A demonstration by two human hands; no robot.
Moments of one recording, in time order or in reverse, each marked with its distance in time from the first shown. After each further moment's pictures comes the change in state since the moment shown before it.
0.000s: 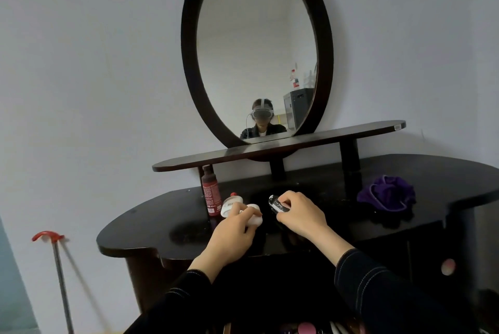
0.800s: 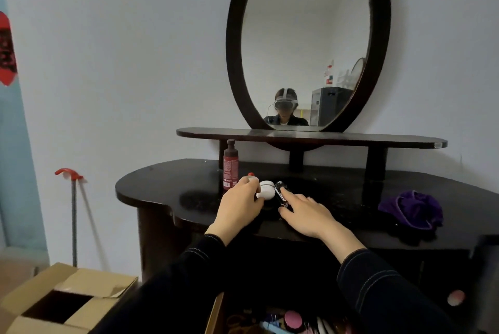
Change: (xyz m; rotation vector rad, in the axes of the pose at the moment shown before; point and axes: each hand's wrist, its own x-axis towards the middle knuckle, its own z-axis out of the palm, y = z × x) left_hand 0.008 -0.007 0.003 0.073 0.267 -0.166; right_hand 0.011 -0.002 0.019 -0.438 -0.297 -0.170
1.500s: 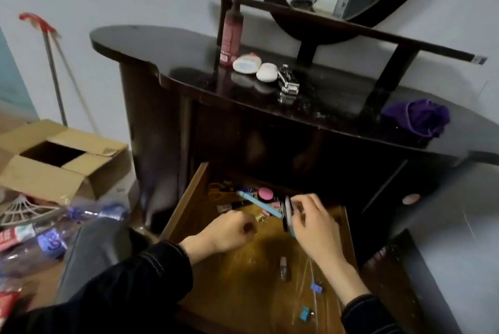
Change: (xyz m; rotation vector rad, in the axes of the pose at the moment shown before) left_hand -0.258 0.022 0.105 -0.334 -0.742 -0.068; right_hand -0.191 0.080 0.168 0.174 0.242 -0.037
